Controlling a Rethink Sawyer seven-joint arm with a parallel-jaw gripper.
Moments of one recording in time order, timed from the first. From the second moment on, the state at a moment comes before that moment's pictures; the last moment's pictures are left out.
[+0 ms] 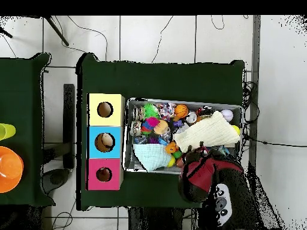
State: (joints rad) arm -0.35 -0.65 -0.03 1.75 -1.34 0.02 2.18
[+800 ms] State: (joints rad) arm -0.20 -0.58 -0.08 1.70 -1.29 -0.06 2.18
